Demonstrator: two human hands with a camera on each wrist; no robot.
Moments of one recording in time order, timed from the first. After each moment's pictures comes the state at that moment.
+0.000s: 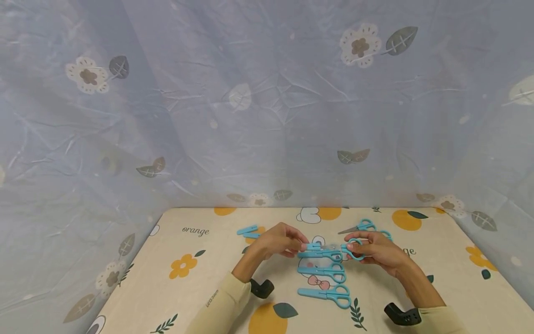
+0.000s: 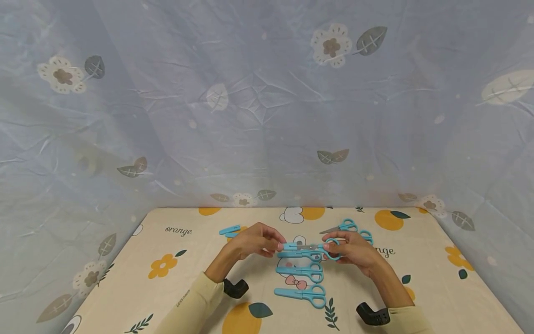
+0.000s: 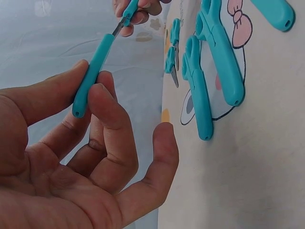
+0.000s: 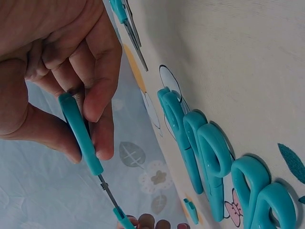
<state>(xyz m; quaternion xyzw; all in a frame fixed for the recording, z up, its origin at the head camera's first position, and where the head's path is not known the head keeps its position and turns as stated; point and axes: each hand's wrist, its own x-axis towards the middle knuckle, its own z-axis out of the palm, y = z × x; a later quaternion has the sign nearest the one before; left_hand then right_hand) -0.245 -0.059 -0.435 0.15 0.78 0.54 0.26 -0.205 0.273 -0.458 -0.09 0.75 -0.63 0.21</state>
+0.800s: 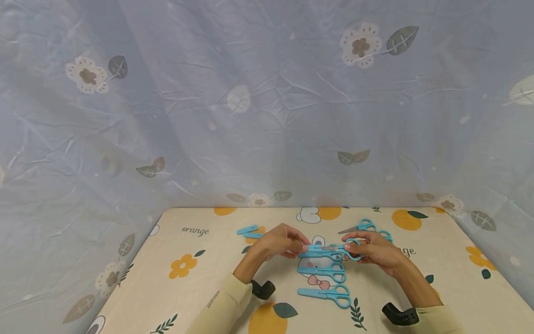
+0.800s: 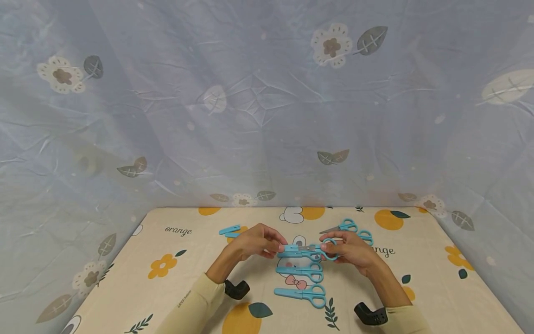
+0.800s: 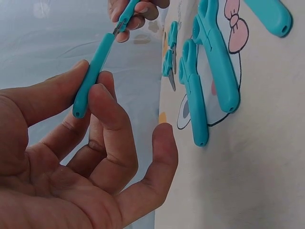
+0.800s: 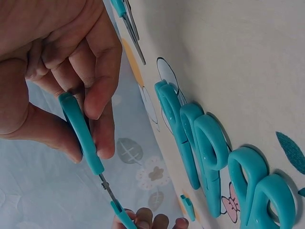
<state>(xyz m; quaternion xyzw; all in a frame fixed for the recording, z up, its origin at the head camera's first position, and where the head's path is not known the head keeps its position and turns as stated) -0.244 -0.057 -0.438 0.16 0.78 0.54 0.26 -0.205 0.265 -0.458 -0.10 0.75 -0.62 0.20</state>
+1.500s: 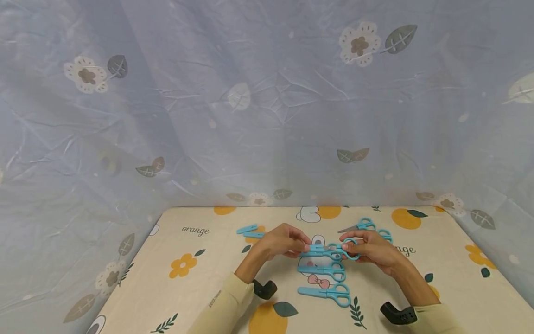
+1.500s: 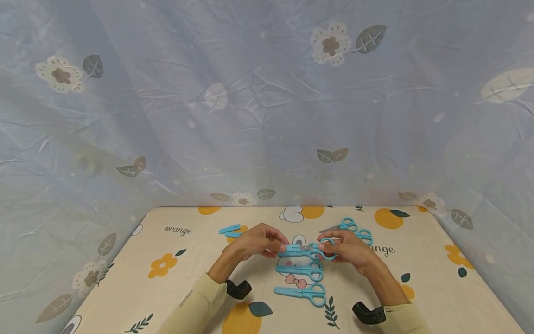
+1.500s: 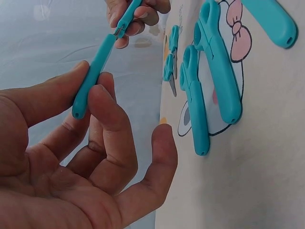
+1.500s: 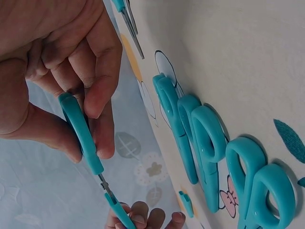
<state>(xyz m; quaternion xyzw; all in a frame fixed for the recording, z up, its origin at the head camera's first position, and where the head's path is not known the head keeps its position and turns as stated) -0.242 -0.053 -0.438 0.17 0.78 0.55 0.26 -0.205 0.258 -0.457 -0.10 0.75 -0.62 0.20</state>
